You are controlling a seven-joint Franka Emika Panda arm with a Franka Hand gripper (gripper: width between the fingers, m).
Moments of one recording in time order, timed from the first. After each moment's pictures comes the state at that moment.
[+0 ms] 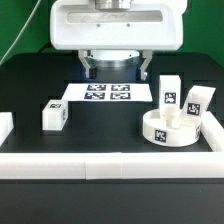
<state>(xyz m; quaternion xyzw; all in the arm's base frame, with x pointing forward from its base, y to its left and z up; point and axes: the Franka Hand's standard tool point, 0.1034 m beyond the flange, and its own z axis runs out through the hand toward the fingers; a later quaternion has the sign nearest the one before) 0.563 -0.018 0.108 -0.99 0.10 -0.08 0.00</state>
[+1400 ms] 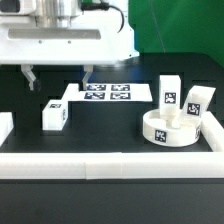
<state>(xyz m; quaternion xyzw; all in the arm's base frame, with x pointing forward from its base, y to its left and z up) 0.530 -0.124 0.068 -1.00 0.04 0.01 -0.01</state>
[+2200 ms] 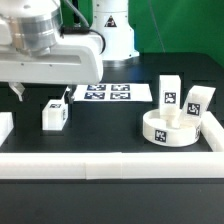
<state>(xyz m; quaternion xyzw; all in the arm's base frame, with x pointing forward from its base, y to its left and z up) 0.517 -0.136 0.053 -0.98 0.07 0.16 0.00</state>
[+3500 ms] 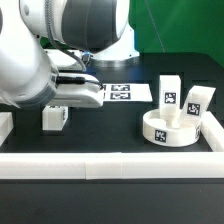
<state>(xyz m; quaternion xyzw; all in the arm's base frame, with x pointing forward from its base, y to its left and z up) 0.497 -0.129 0.030 -0.90 0.07 0.43 0.04</state>
